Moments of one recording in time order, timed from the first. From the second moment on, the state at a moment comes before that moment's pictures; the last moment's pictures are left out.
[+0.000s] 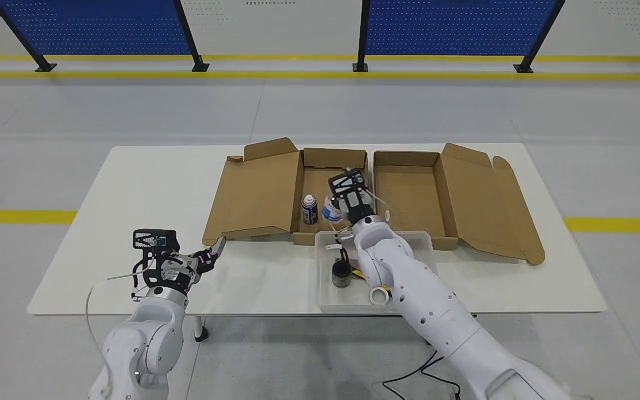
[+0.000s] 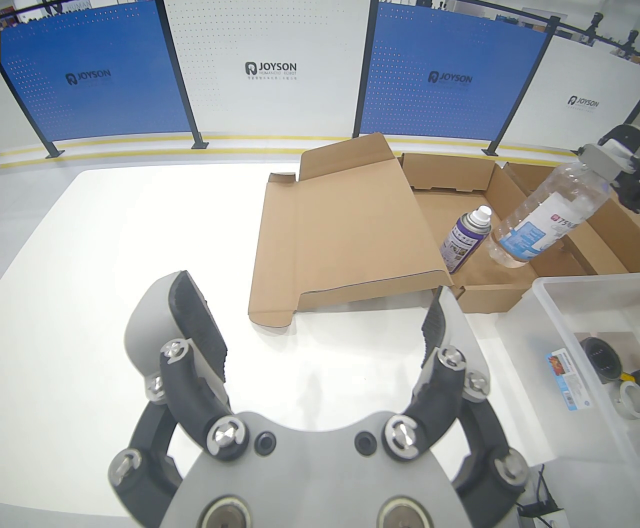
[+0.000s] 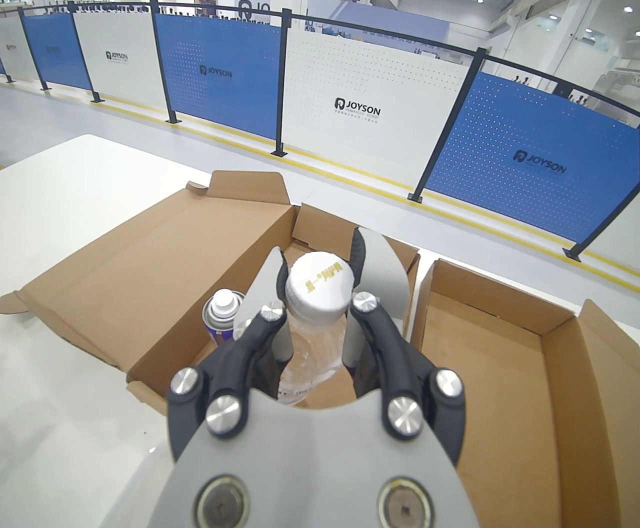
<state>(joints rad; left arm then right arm) 1.70 -1.31 -1.69 -1.92 1.23 -0.09 -0.28 -0.85 -1.45 0.76 -1.09 -1.19 0.26 -0.02</state>
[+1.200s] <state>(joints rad) 1.70 -1.31 -1.69 -1.92 1.23 -0.09 -0.28 -0.84 -1.51 0.79 -1.00 -1.27 0.23 -0.02</state>
